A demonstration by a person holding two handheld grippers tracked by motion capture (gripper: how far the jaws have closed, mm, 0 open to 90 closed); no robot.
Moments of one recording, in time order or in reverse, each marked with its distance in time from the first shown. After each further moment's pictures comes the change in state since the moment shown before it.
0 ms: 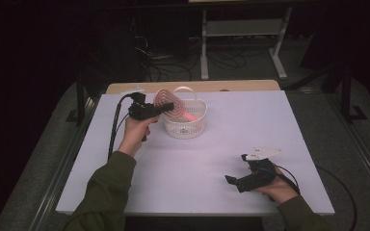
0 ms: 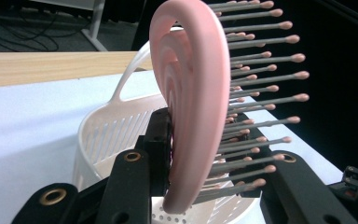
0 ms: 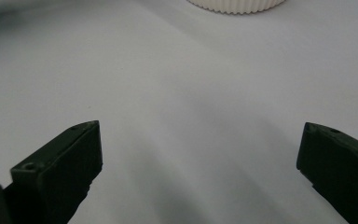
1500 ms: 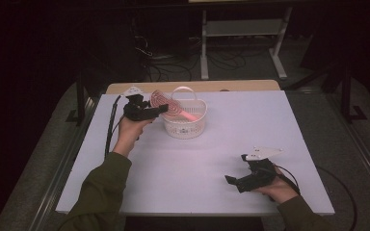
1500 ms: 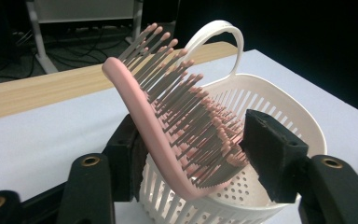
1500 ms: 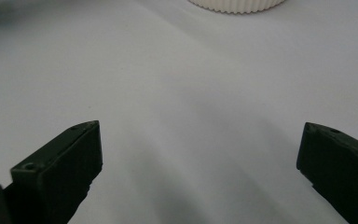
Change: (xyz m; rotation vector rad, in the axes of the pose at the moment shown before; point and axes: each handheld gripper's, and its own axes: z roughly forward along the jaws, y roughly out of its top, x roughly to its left) left arm 0.000 0.001 -0.013 0.033 0.185 0.180; right arm 0.000 0.000 0.000 0.001 0.000 -0.001
